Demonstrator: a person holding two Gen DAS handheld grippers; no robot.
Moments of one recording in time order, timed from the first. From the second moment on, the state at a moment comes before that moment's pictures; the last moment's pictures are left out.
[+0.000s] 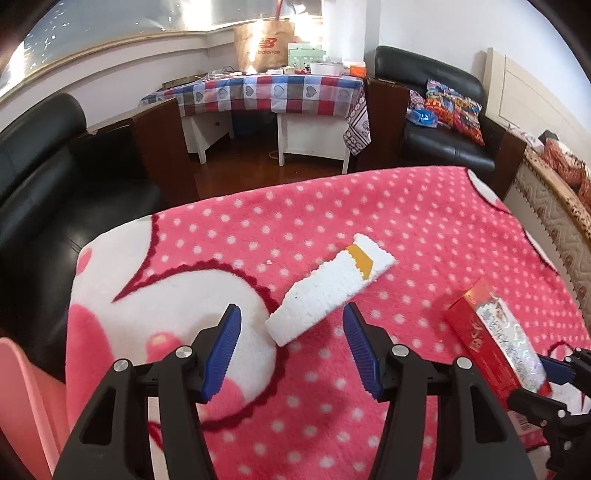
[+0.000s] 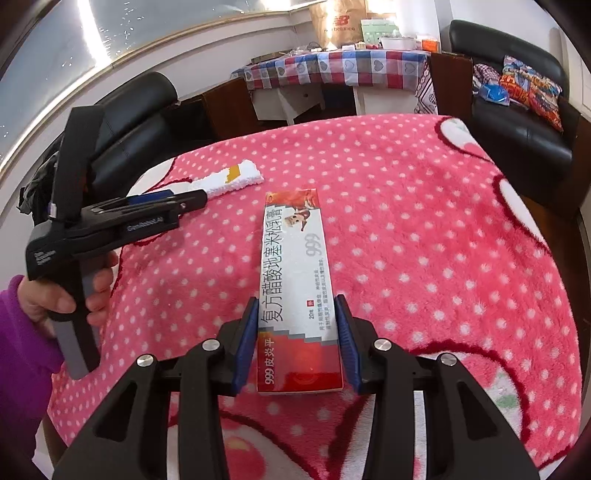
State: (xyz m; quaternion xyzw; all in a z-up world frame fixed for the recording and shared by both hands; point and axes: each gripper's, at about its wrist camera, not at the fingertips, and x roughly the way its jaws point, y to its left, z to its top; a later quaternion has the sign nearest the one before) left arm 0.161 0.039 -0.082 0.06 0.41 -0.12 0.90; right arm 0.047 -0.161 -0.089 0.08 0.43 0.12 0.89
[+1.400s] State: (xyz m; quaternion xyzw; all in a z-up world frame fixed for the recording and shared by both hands) left arm -0.028 0.084 -0.013 -0.02 0.35 0.05 0.94; right arm 0.036 -0.144 -0.080 0.04 0.41 0.13 0.90
